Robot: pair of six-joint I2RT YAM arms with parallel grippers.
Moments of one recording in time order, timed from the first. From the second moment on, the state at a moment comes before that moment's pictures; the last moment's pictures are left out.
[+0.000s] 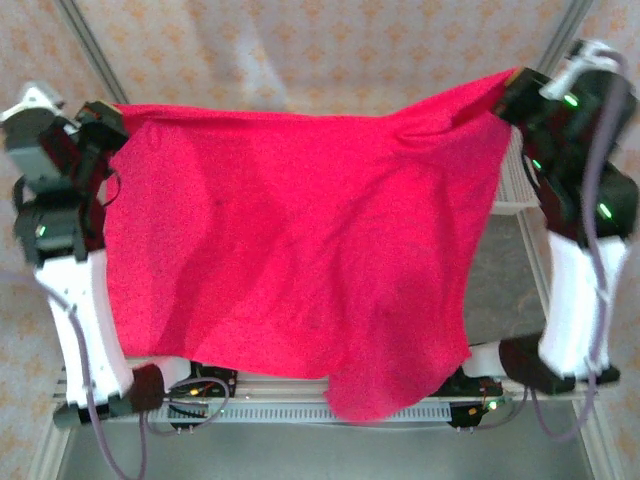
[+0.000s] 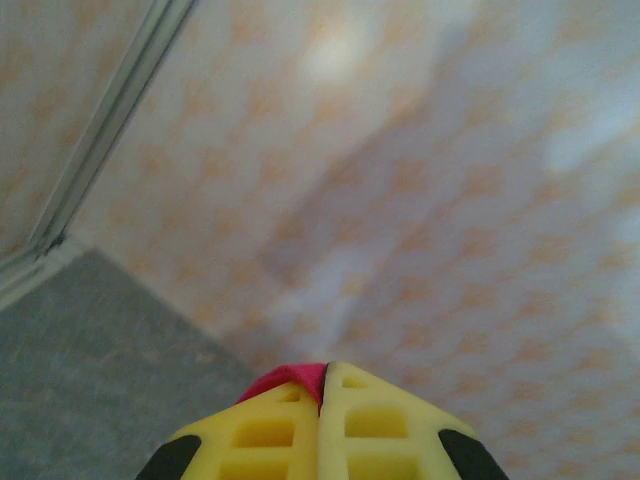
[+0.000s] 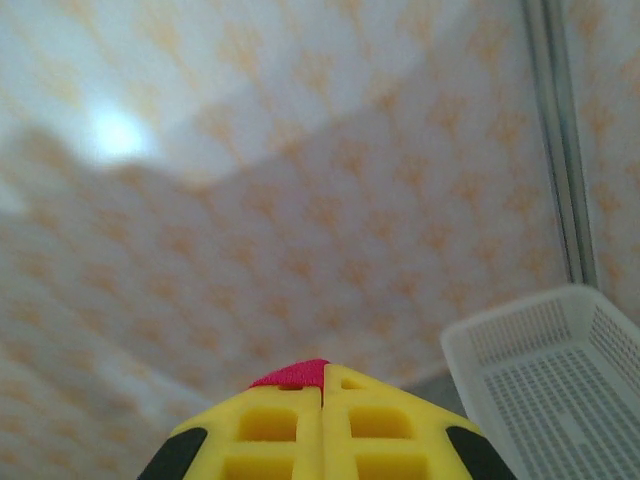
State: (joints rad) left arm 0.27 1.21 1.79 -0.76 0.09 -0.71; right arm 0.17 1.42 2.25 -0.95 0.24 0.41
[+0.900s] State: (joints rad) left arm -0.02 1.67 1.46 -0.57 0.07 -0.68; right arm 0.22 2.18 2.14 -1.05 0.17 0.54
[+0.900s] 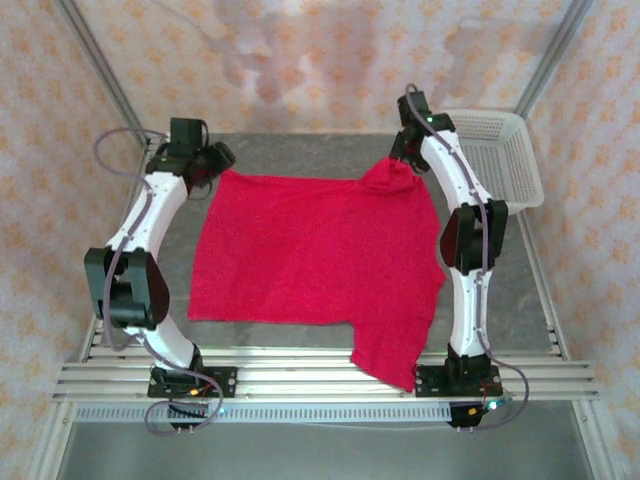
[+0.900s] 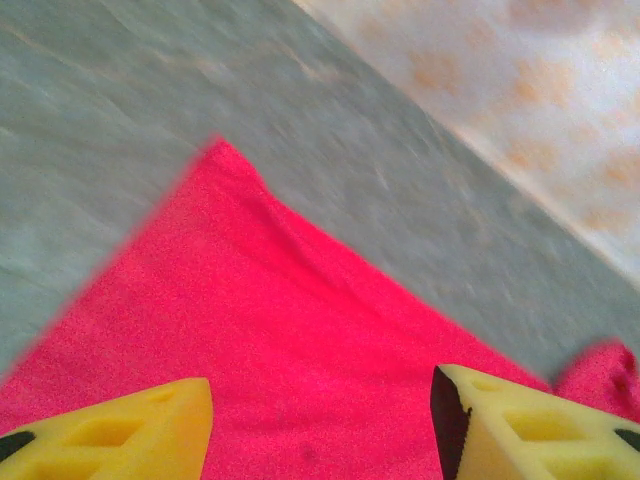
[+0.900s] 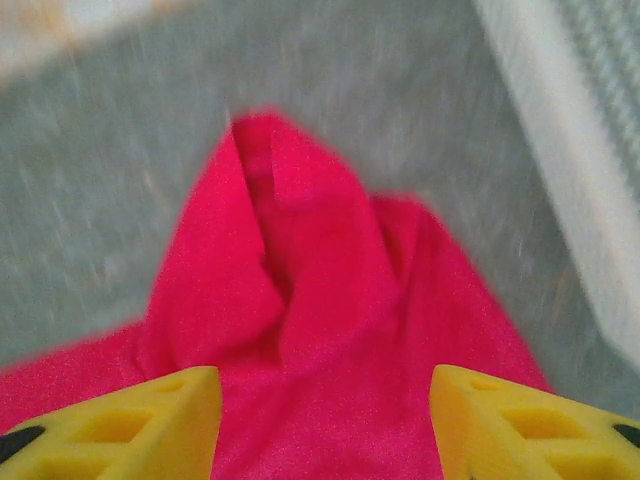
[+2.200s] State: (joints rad) left arm -0.09 1.92 1.37 -0.55 0.18 -0.64; right arm 0.21 2.54 2.32 -0.87 -0.02 0.61
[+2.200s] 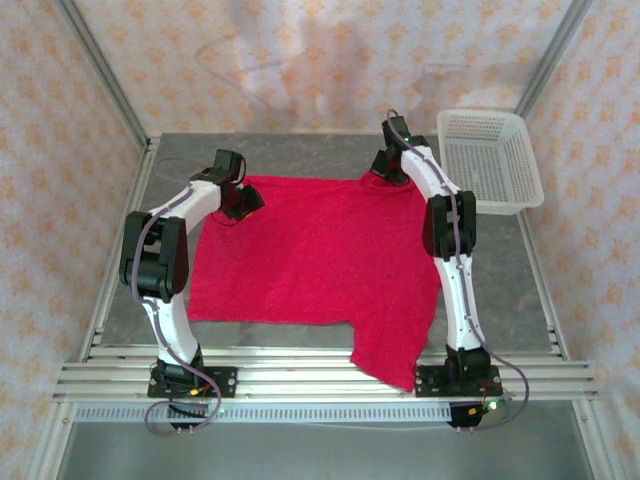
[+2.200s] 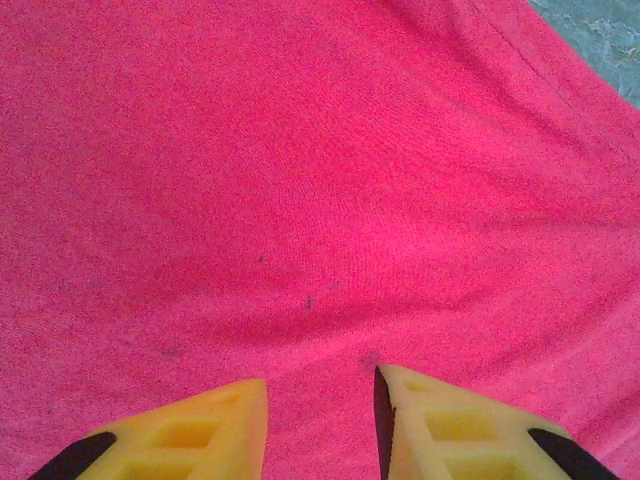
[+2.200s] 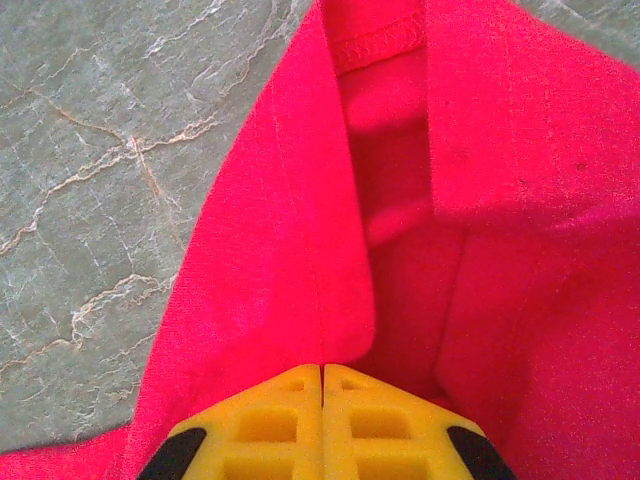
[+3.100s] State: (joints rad) left arm -0.09 1.92 1.34 -0.54 0.16 -0.65; right arm 0.17 2.60 2.65 -0.67 -0.13 0.67
